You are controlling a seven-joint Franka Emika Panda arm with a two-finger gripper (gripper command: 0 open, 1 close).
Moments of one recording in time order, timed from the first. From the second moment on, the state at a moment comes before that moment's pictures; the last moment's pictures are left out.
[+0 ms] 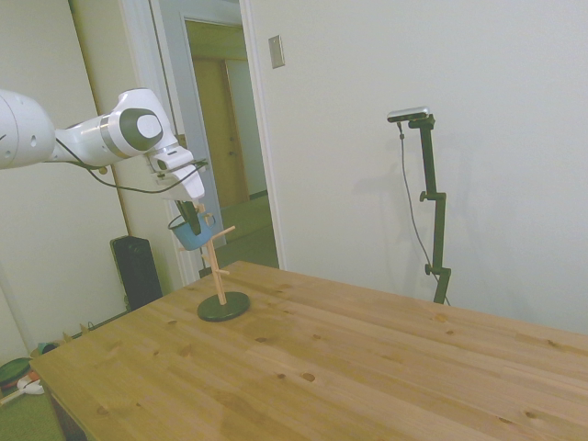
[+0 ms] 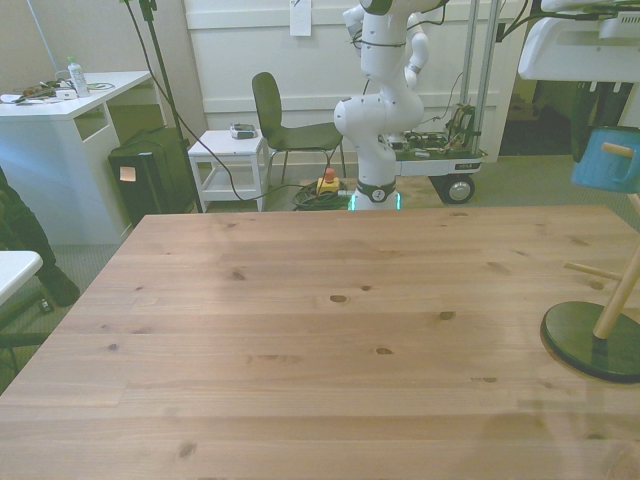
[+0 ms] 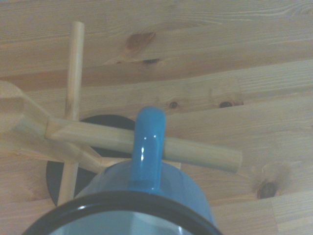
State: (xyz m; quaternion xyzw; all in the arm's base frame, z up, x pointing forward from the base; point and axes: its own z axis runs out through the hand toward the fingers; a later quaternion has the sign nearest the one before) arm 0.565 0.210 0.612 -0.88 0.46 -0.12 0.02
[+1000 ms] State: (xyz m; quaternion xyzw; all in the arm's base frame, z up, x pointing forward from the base) arm 0.519 0.178 0.613 -0.87 0.47 -0.14 0.02
